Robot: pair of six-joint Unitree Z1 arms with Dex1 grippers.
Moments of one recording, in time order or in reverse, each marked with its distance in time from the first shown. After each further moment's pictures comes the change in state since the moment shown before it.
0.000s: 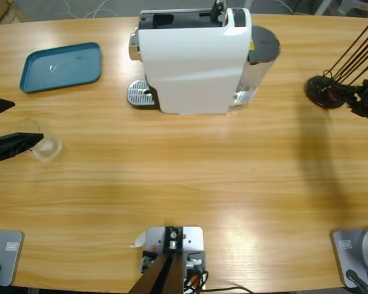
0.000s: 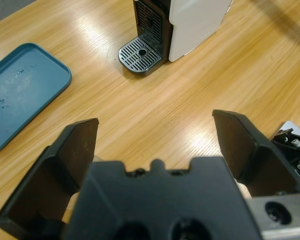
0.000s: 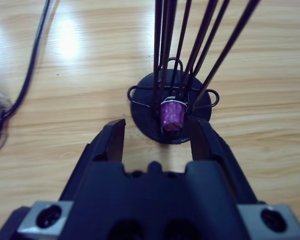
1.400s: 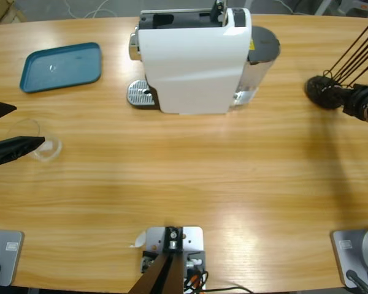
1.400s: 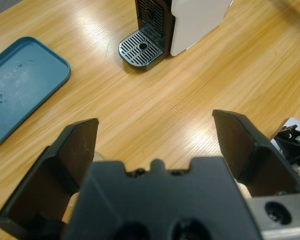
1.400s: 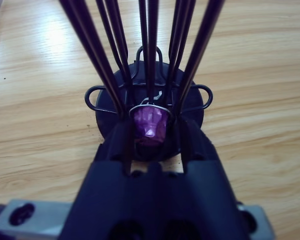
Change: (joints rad) arm 0 0.004 0.000 0.015 0.000 0.000 0.000; arm 1 -0.142 0.246 0.065 -0.303 0.069 -0.042
